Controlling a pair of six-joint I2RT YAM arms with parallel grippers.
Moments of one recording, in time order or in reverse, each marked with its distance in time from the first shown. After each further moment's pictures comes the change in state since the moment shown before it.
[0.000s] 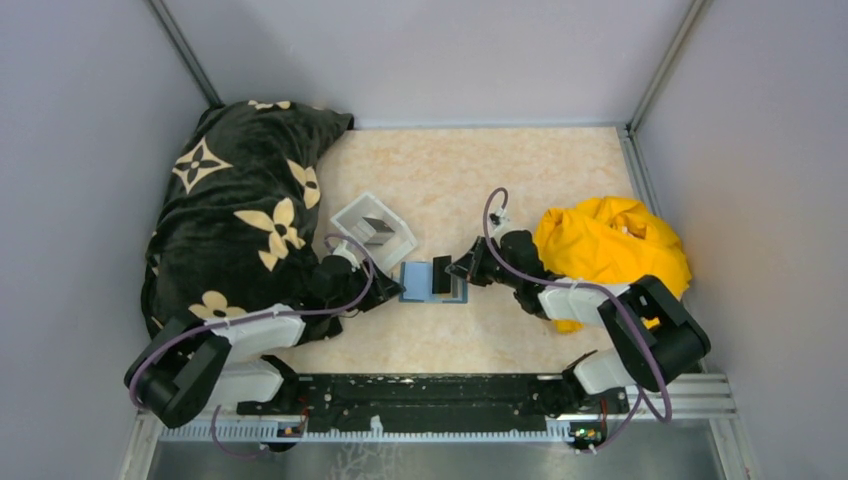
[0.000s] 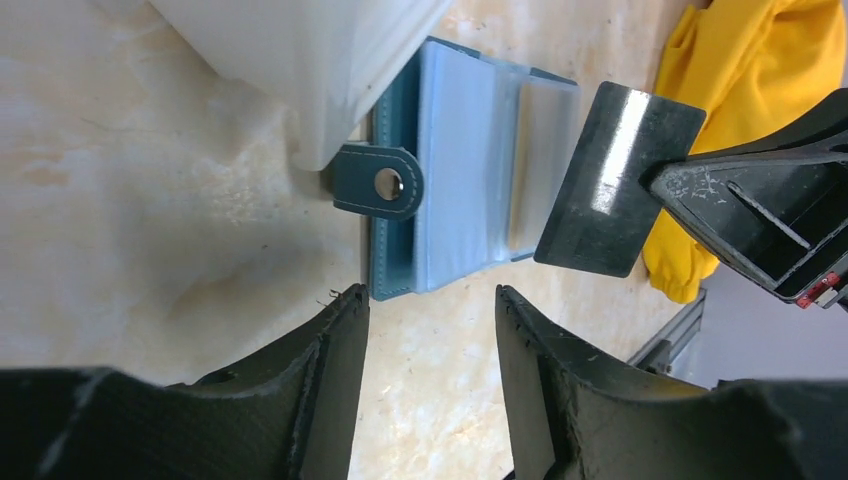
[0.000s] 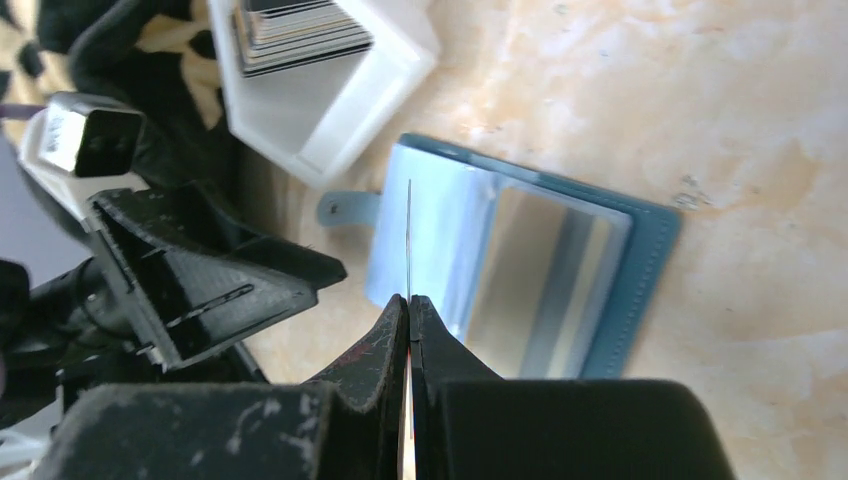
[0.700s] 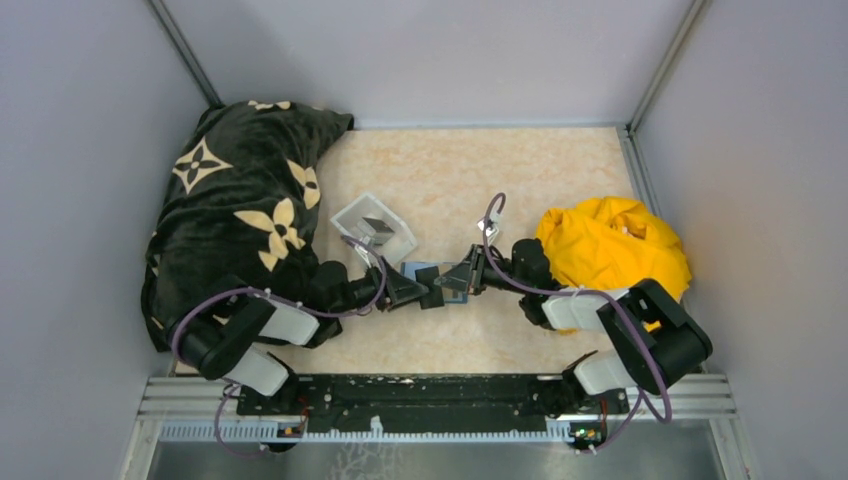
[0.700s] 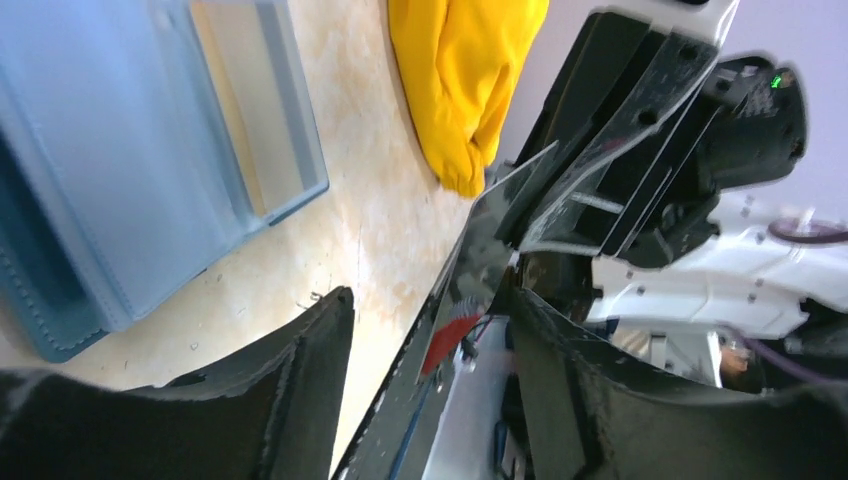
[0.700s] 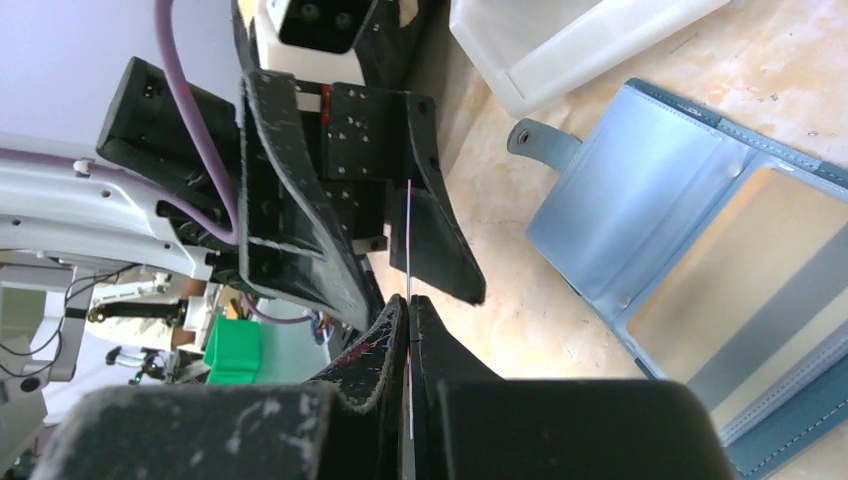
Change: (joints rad) left arm -0.018 0.338 -0.062 0.762 0.391 -0.223; right arm -0.006 0.002 -0.092 0.319 -0.330 0.051
